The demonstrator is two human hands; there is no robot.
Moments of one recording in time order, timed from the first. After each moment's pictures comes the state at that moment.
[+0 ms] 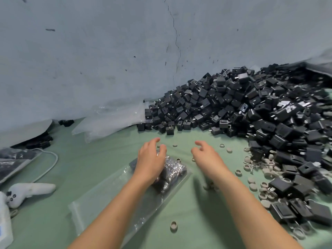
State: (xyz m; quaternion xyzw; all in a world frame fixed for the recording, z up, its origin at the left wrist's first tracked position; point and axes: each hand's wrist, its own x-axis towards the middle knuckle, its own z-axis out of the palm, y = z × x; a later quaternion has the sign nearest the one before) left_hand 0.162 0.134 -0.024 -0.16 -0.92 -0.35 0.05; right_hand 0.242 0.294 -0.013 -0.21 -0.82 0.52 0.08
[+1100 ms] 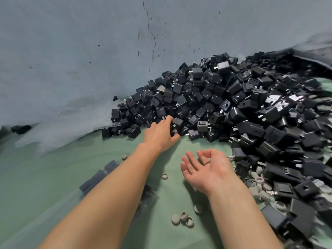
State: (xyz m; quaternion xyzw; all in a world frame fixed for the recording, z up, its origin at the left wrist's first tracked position) left_hand 0.043 0.299 -0.047 -0.30 -0.94 -0.08 0.11; right_hand 0.219 0.371 -0.025 -0.36 -0.14 0.92 0.05
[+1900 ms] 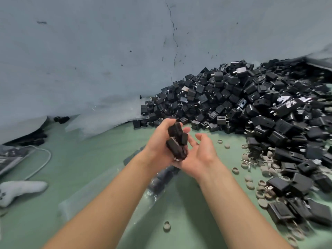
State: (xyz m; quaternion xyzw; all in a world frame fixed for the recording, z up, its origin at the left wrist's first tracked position) left_hand 0.183 0.190 0.031 -0.03 -0.53 -0.78 -0.33; right_hand 0.232 0.278 0.006 -0.21 -0.19 0.96 -0.01
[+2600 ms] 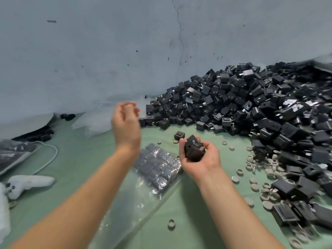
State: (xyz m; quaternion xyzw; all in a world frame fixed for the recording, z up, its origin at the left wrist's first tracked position) left_hand 0.163 0.133 0.066 -0.07 -0.66 -0.70 0.24; right_hand 0.239 0.267 0.006 -0.24 0.03 0.97 0.06
